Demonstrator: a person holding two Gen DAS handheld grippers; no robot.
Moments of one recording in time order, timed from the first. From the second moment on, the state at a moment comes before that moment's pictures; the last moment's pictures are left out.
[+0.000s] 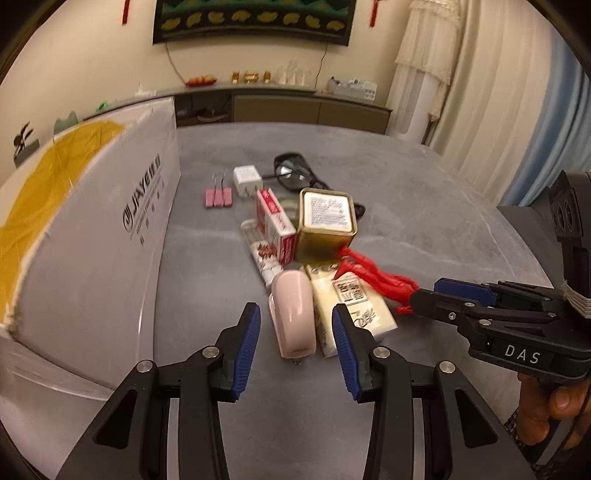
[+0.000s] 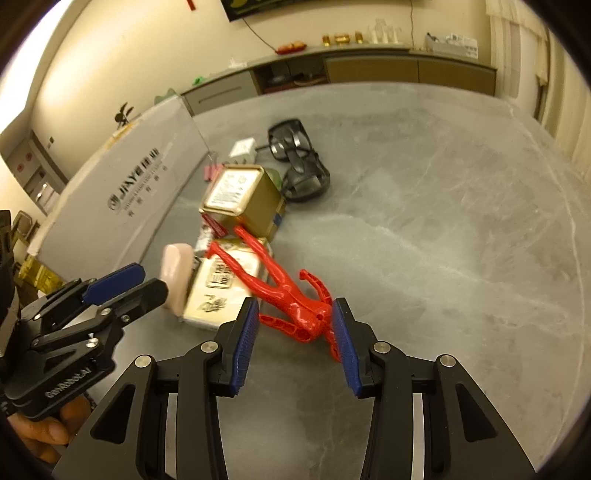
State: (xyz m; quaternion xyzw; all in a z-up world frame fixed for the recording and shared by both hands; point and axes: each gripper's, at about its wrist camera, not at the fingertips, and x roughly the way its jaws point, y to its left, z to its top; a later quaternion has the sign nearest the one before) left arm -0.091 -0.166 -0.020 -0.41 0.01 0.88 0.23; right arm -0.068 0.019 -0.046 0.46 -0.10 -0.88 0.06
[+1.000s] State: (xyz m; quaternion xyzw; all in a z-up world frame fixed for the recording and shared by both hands) left arm -0.115 -0.150 -0.047 -0.44 0.04 0.86 0.25; right arm -0.084 0.022 -0.054 0.49 -0.09 -0.87 0.08
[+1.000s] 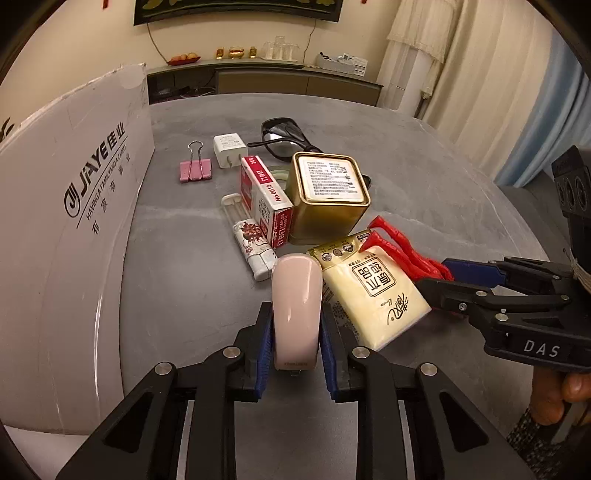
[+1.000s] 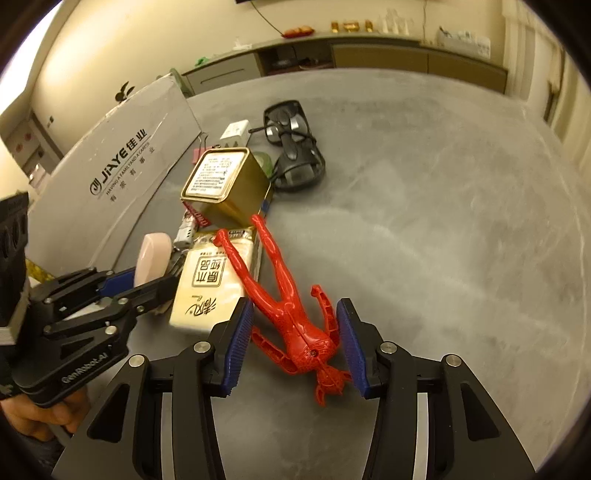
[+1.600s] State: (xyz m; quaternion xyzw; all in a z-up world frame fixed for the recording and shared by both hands) left arm -0.112 -0.149 -0.043 -0.43 0.05 0.86 0.27; right arm -0.079 0.022 -0.050 0.48 -0.09 -0.87 0.08
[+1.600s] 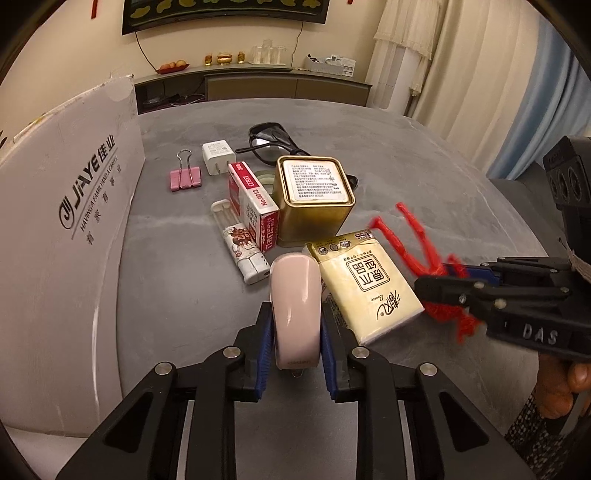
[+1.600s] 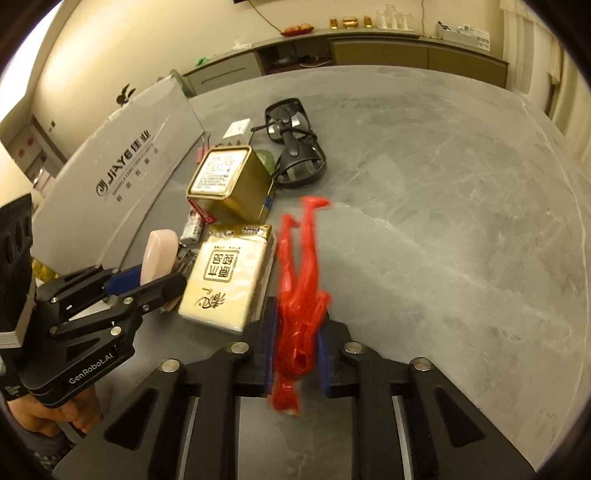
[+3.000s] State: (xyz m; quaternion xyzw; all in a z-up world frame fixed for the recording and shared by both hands) left arm -0.102 -0.267 0.076 -0.29 -0.07 0.92 0.26; right arm -0.077 -0.089 0.047 0.38 -0.09 -0.91 0.14
